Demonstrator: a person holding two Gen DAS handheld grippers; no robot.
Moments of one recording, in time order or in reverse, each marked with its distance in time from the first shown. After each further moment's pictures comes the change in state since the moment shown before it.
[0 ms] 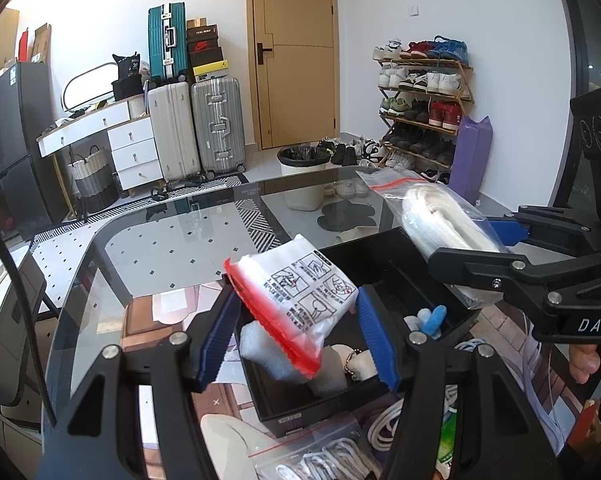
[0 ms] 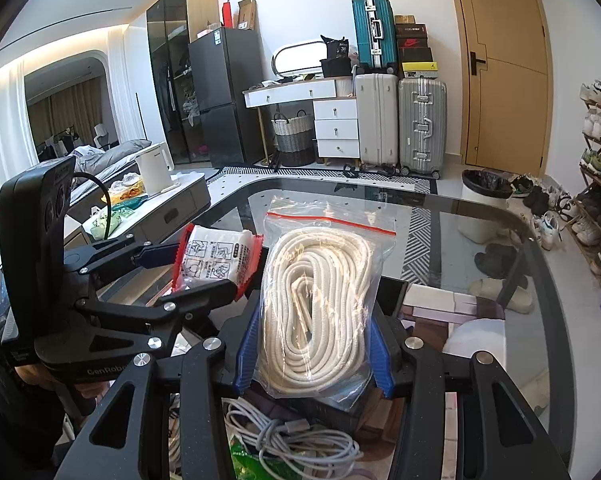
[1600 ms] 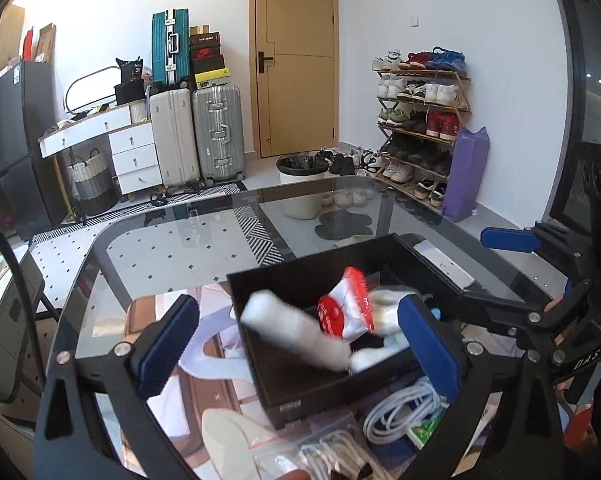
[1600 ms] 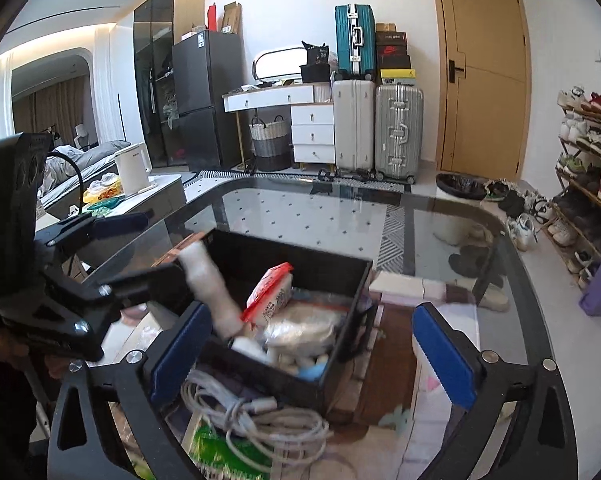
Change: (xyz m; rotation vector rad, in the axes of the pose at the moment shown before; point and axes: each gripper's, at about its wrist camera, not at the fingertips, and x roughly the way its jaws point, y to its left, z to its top) left arm -0.017 0.009 -0.006 -0.014 -0.036 -0.009; right arm -0.002 -0.011 -0.026 -0.004 -0.024 -0.101
